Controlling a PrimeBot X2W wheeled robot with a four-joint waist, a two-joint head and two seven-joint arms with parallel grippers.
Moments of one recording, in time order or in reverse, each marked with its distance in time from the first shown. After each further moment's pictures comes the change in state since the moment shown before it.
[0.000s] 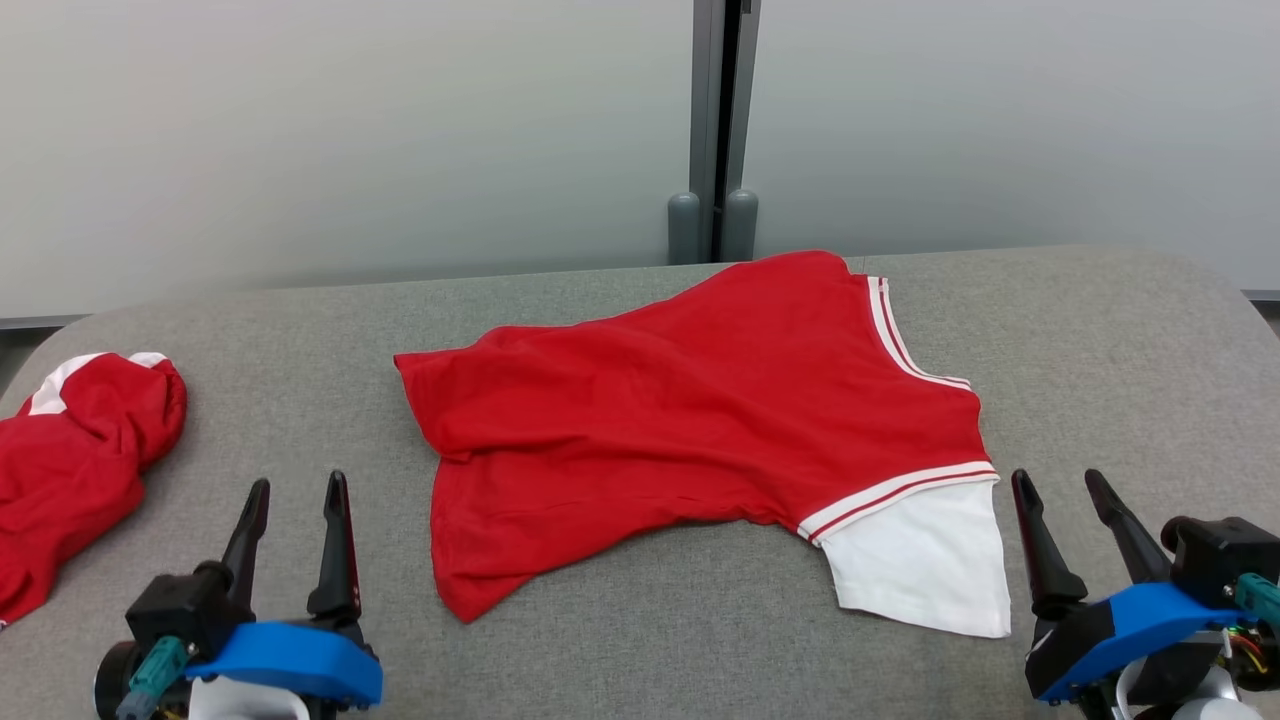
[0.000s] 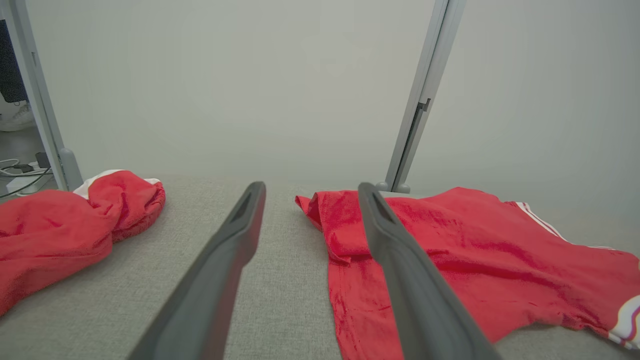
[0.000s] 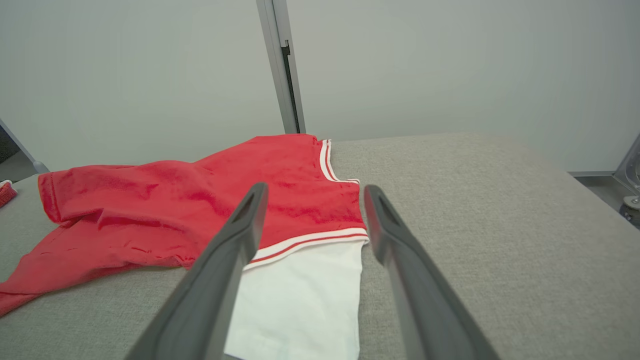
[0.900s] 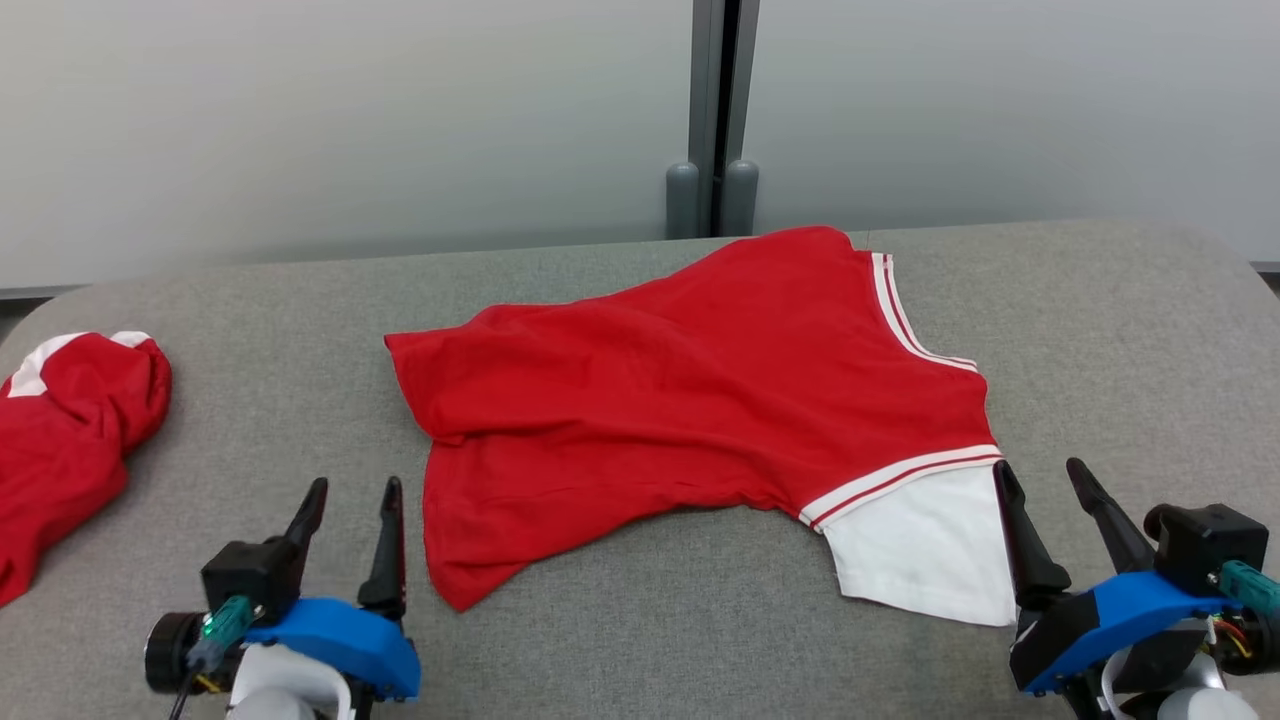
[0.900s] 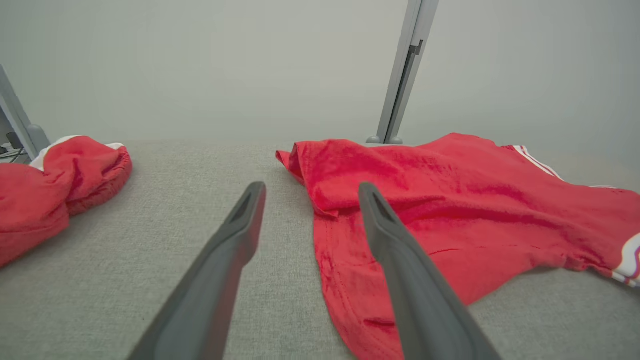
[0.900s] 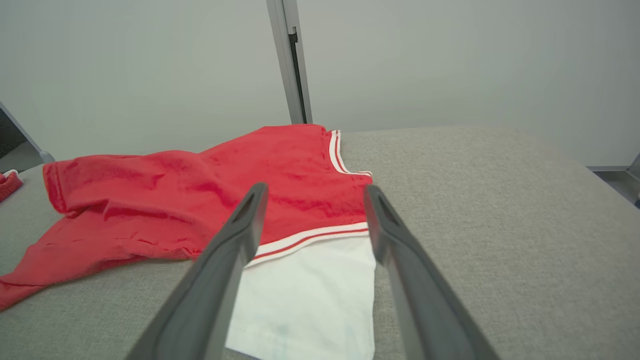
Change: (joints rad) left arm -0.032 -0.014 -0.040 0.081 0.044 -0.022 0.045; right arm 0.004 0.012 0.017 -0.031 -0.003 0.000 0.016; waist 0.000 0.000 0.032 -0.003
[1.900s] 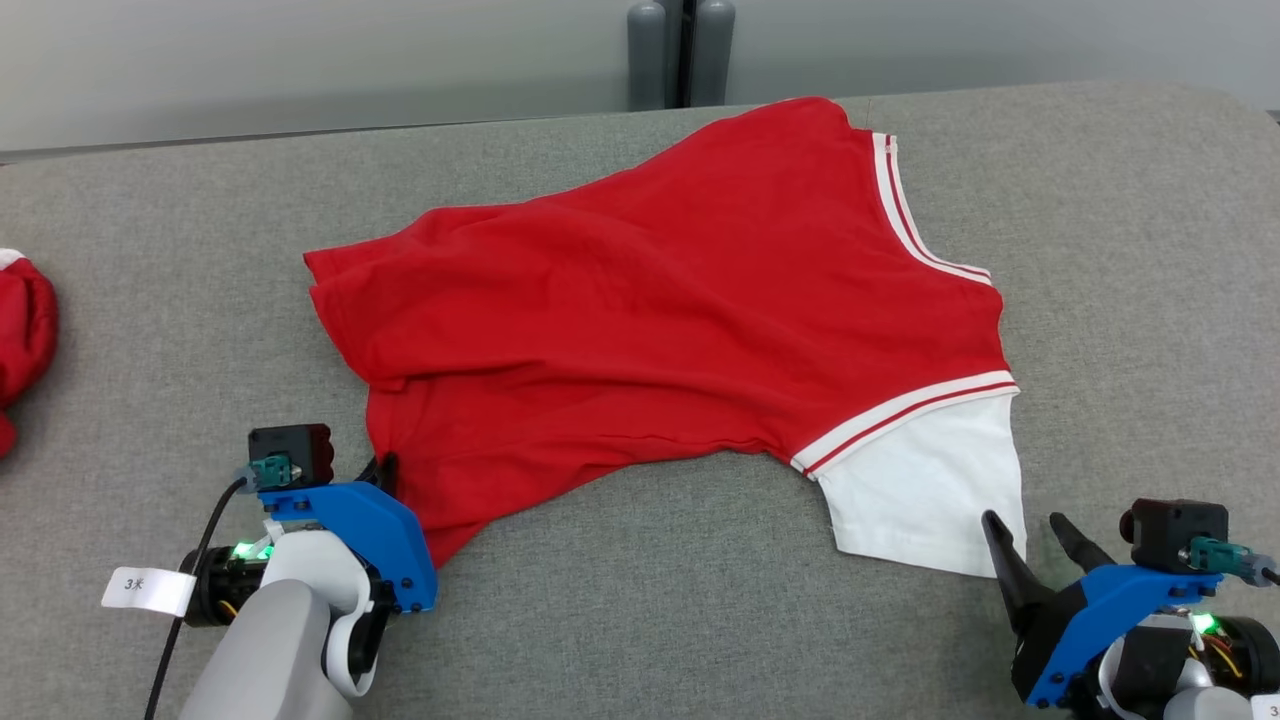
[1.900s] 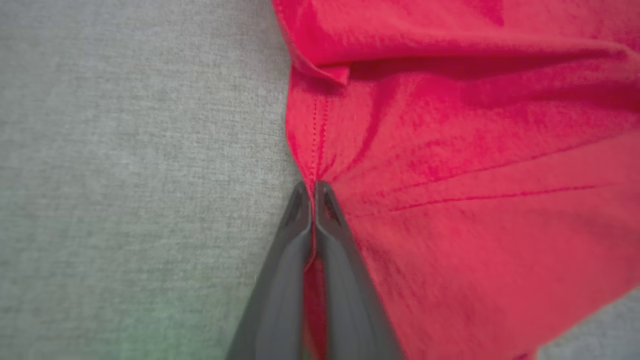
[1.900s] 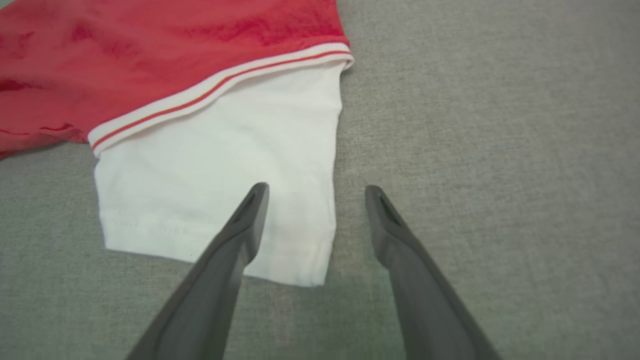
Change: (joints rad) left arm -0.276 -0.054 -0.053 0.317 -0.049 0.025 0.391; right arm -0.036 0.006 -0.035 0.070 0.022 0.000 0.237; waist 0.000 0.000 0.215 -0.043
